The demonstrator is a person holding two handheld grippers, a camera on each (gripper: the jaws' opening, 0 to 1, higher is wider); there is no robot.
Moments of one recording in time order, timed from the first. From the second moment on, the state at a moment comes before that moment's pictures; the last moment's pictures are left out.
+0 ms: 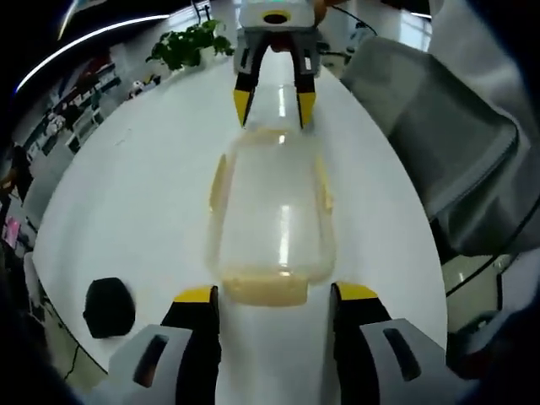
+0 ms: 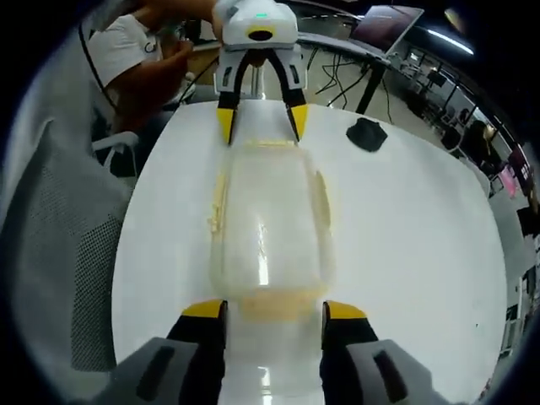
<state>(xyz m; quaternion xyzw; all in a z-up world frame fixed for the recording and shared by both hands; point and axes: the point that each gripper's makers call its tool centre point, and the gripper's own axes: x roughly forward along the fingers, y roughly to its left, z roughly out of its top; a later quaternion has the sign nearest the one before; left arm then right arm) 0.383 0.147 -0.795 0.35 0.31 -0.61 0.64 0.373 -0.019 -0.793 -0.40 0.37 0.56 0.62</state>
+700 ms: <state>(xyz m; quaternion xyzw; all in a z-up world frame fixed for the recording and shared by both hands) 0.383 0.144 -0.801 0.34 0.33 -0.62 0.62 0.374 -0.018 -0.806 -0.39 0.39 0.59 0.59</state>
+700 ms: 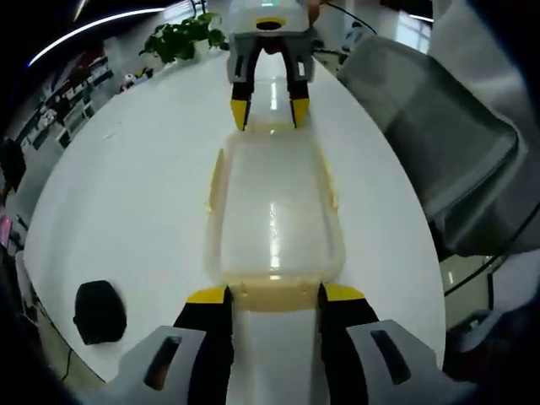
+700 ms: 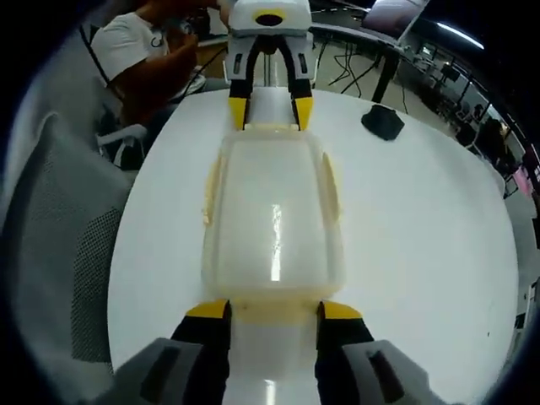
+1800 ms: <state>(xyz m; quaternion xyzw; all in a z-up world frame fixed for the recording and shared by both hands) 0.366 0.140 -0.726 0.35 0.35 -0.60 0.63 0.366 -0.022 -0.730 -0.40 0.34 0.61 0.59</state>
